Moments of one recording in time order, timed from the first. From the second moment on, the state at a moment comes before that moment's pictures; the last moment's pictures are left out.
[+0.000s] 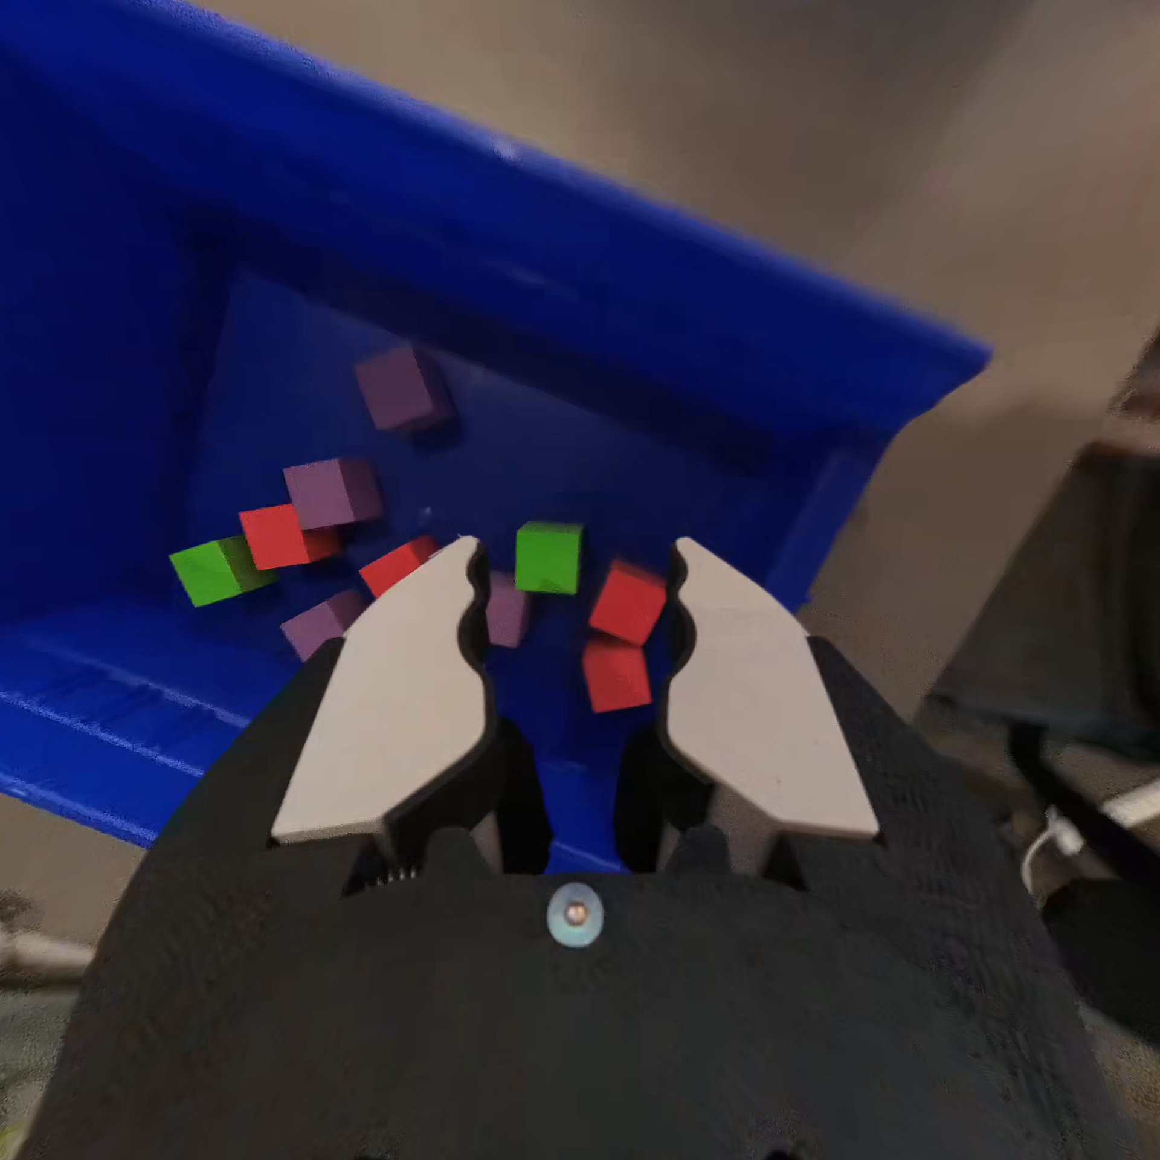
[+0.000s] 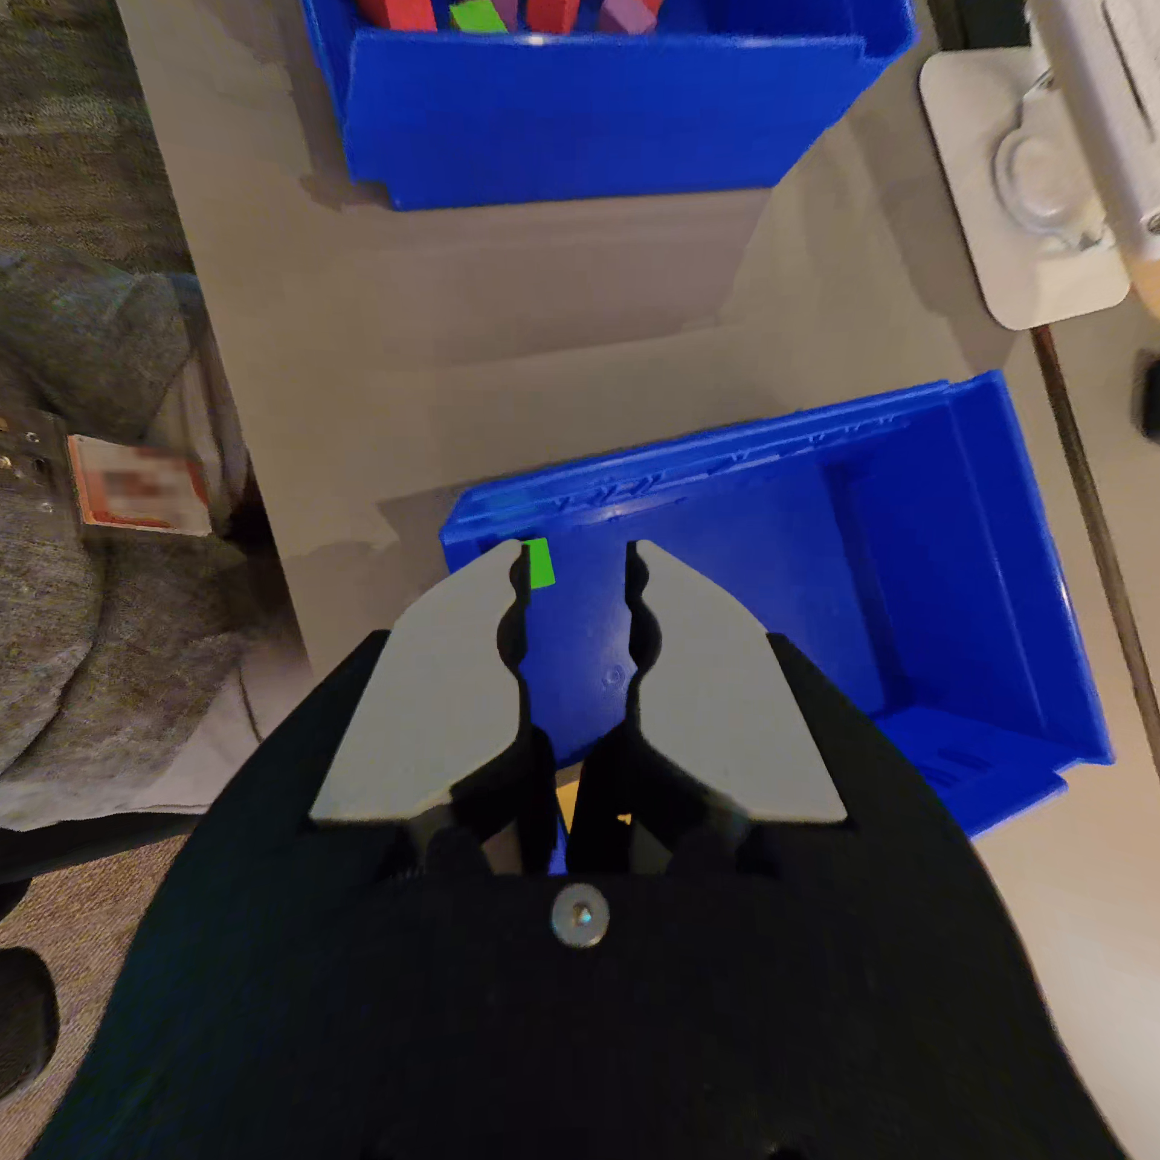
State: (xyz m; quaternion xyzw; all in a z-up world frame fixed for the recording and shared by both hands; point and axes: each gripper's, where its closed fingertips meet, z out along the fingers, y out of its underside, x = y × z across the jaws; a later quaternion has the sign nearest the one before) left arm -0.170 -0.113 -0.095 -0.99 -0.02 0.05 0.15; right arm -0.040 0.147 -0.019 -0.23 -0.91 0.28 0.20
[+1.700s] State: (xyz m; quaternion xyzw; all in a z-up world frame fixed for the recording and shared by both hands) left arm -0.069 -0.039 0.074 -0.61 -0.14 -0.50 0.59; right arm -0.050 0.039 0.049 -0.06 -0.85 0.40 0.35
